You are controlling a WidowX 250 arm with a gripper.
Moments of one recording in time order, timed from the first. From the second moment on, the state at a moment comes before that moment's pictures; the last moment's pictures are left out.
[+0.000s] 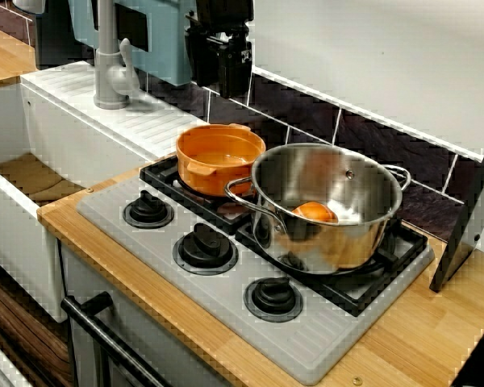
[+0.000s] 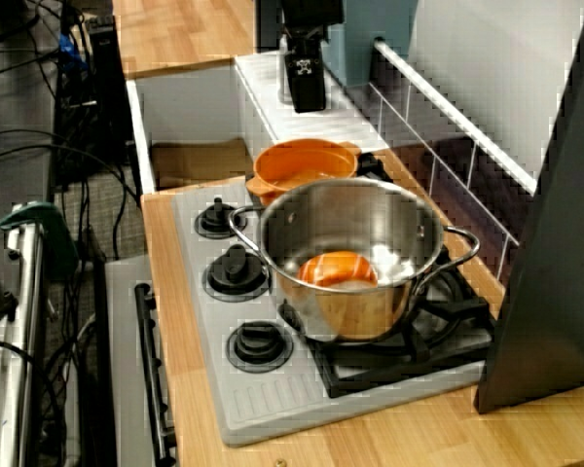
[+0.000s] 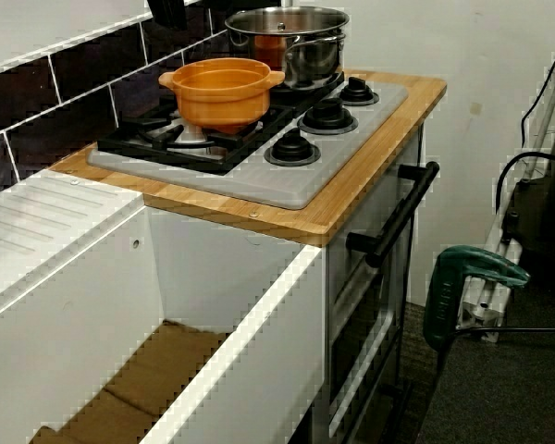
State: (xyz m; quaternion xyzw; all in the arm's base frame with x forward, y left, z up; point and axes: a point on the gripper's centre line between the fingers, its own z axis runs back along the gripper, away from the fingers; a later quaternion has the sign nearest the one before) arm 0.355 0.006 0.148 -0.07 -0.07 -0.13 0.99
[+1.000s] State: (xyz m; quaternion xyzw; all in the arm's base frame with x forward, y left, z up) arm 0.352 0.038 0.125 -0.06 -0.06 -0.07 0.99
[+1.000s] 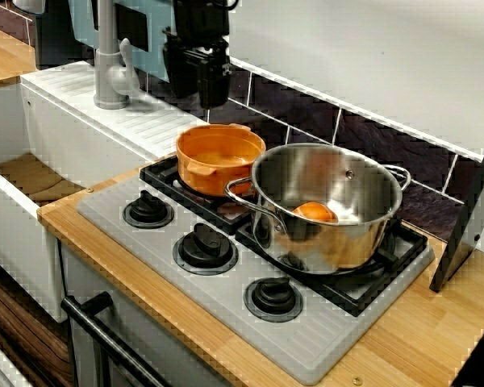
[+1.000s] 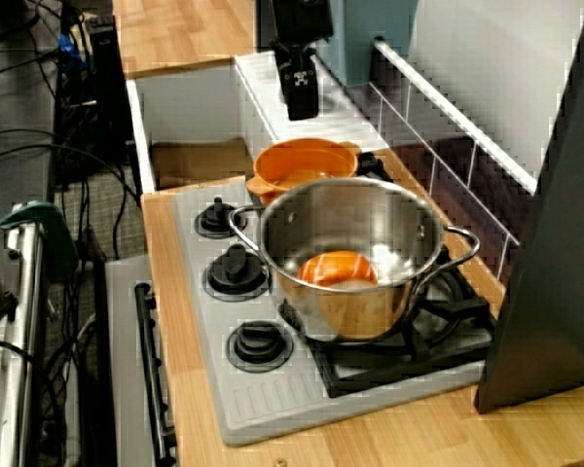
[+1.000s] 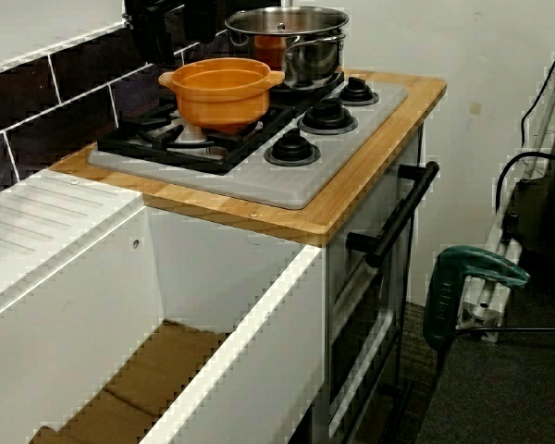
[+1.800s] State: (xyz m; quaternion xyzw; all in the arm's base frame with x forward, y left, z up) arm 0.346 0.044 0.093 -0.05 -0.08 -0.04 0.99
